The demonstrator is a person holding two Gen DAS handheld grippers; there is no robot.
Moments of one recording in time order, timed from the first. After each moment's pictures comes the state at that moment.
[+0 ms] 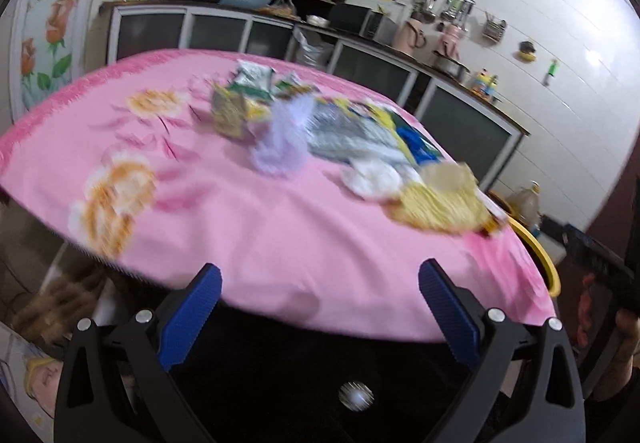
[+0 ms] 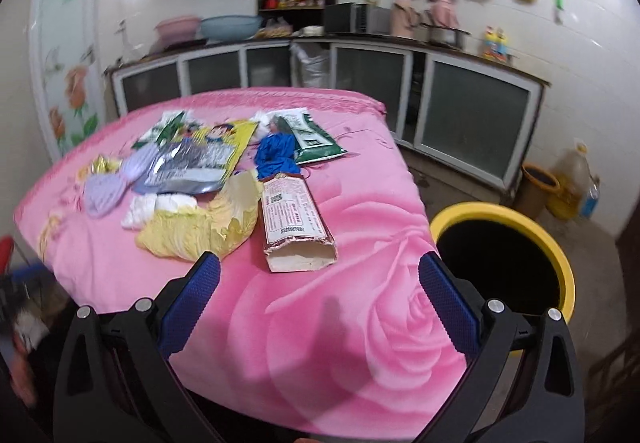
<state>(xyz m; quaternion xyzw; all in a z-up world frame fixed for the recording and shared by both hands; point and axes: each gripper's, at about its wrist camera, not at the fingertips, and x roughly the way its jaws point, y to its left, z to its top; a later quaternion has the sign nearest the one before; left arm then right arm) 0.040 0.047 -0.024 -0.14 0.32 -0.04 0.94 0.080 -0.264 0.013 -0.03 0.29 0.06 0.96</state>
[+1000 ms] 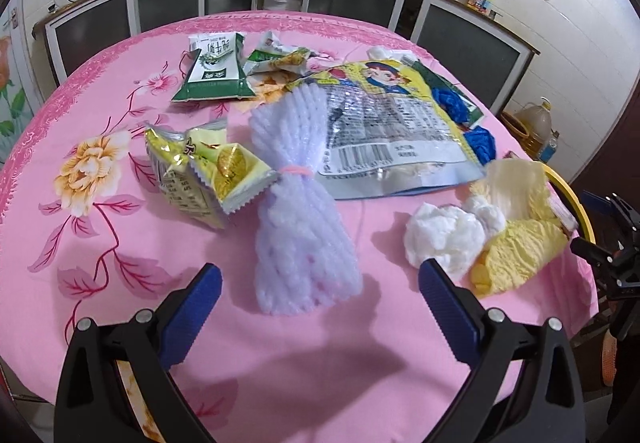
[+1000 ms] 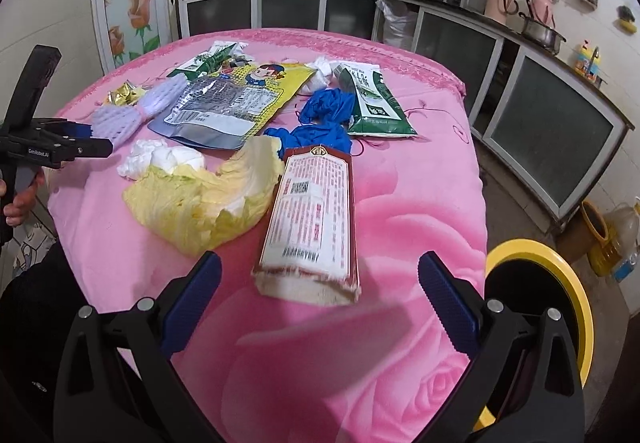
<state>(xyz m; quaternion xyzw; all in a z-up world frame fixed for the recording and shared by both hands) 0.188 0.059 -0.023 -0.04 0.45 -0.09 0.89 0.166 -0.255 -0.010 -0.12 0.37 0.19 0.90</state>
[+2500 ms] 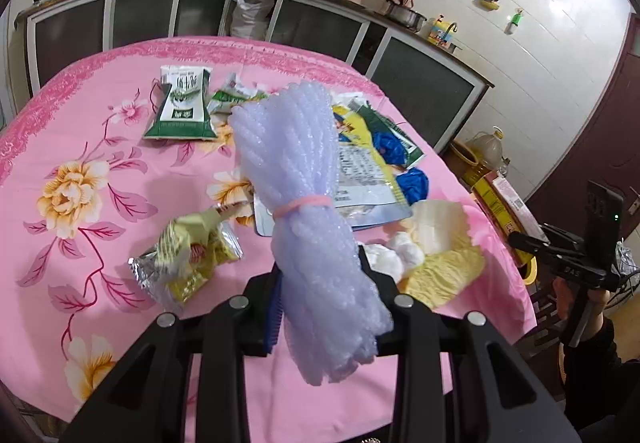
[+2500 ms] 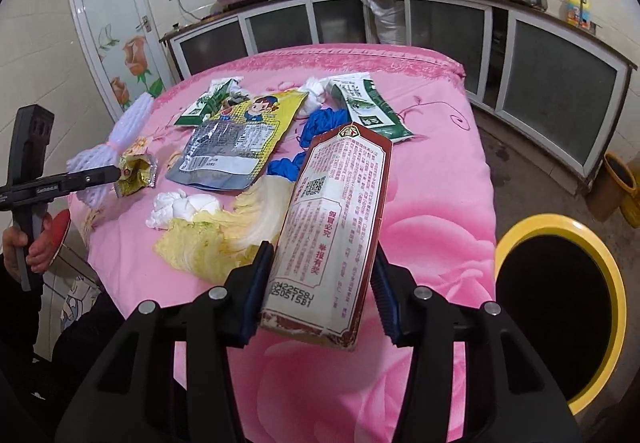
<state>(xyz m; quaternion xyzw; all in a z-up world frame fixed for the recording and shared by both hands) 0.177 0.061 0.023 -0.10 0.40 -0.18 0.90 0.164 -0.287 0.012 0.00 0.38 0.21 0.90</state>
